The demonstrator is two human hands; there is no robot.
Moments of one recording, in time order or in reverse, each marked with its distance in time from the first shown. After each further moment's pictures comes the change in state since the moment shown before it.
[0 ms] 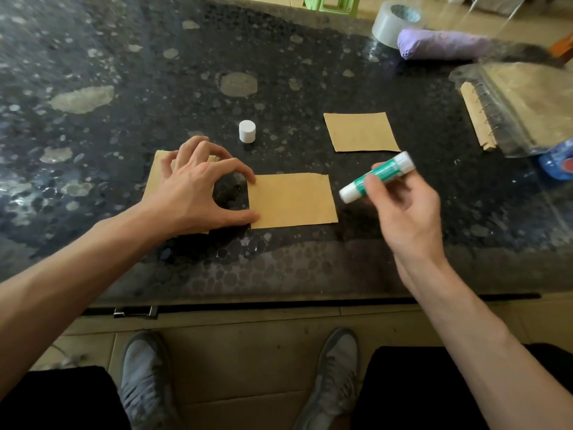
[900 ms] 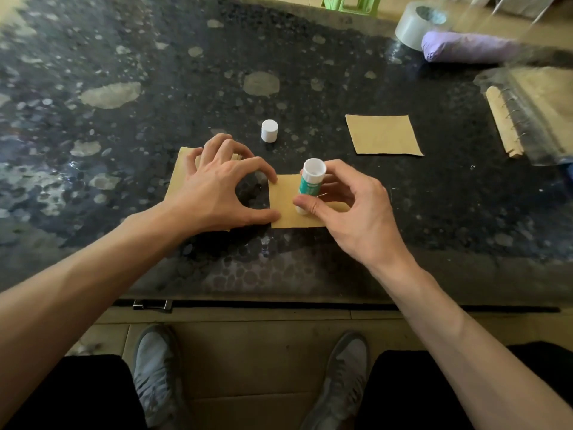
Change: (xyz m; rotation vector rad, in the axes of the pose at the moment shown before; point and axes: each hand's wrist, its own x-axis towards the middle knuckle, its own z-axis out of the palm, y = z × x) left_hand -0.001 0.004 -0.001 -0.002 0.029 -0.013; right_hand -0.005 -0.011 0.064 -0.425 -0.369 -0.292
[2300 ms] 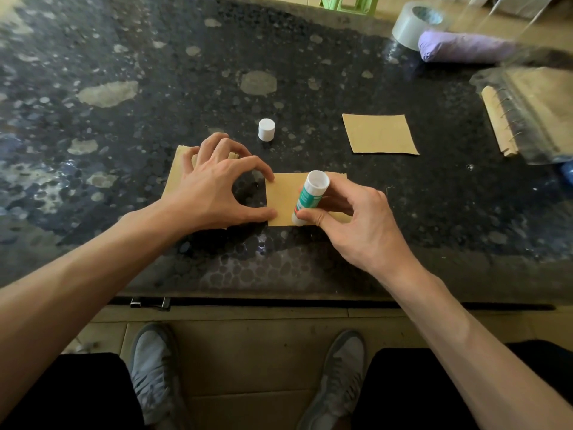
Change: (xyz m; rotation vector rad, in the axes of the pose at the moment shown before) left_hand -0.001 0.000 0.001 -0.004 0.002 0.002; right_hand -0.011 0.003 -0.010 -0.082 -0.097 -0.013
